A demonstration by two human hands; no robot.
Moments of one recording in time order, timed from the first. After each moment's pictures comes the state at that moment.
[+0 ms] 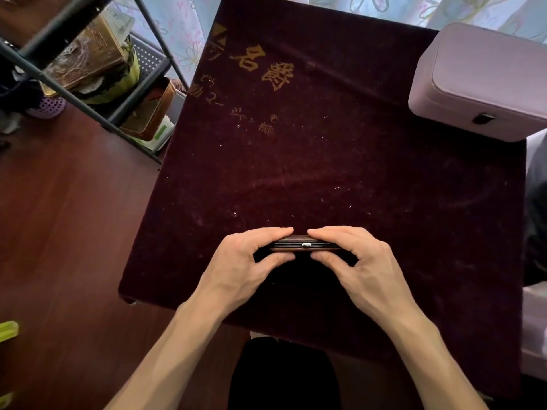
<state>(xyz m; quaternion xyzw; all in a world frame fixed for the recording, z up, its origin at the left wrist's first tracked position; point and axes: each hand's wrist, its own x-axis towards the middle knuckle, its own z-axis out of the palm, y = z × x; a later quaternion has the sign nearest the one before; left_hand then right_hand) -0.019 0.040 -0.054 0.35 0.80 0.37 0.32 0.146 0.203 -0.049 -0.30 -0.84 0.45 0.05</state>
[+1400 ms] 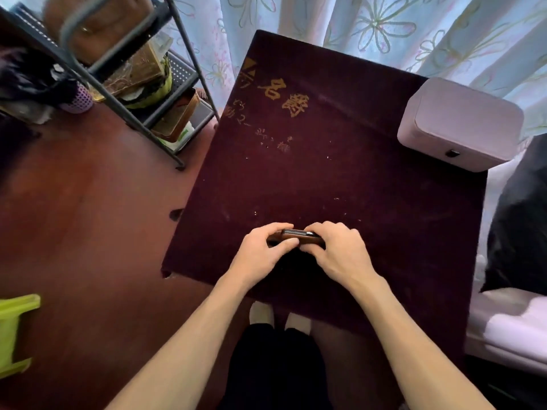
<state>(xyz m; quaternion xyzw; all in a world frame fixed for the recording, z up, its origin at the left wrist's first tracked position) -0.014 0.037 -0.033 0.19 0.79 0.40 0.43 0.101 0.193 -0.012 -0.27 -0.92 0.26 -0.15</state>
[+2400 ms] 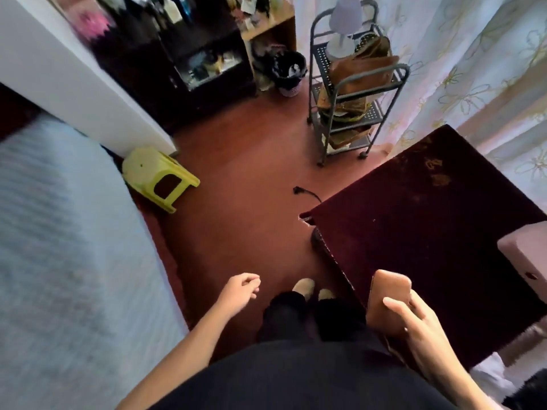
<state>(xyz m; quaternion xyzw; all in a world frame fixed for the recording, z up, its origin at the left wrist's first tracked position) 0.180 -0.280 0.183 -0.31 0.77 0.44 0.34 0.228 0.093 0.268 -0.28 -0.66 0.66 -0.23</state>
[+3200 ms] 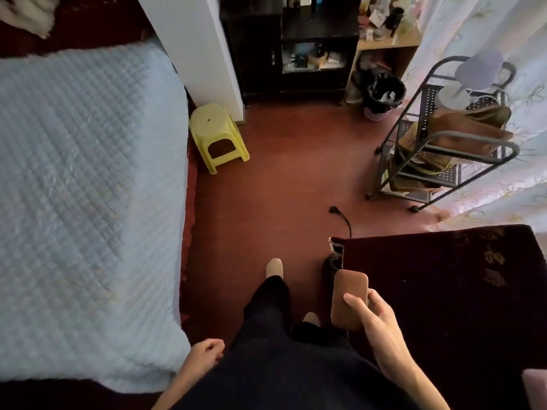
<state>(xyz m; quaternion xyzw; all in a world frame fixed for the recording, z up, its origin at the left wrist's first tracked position) 0.370 -0.286 0.162 -0.54 0.65 0.45 0.30 0.121 0.003 0.268 -0.11 -0.69 0.61 -0.38</state>
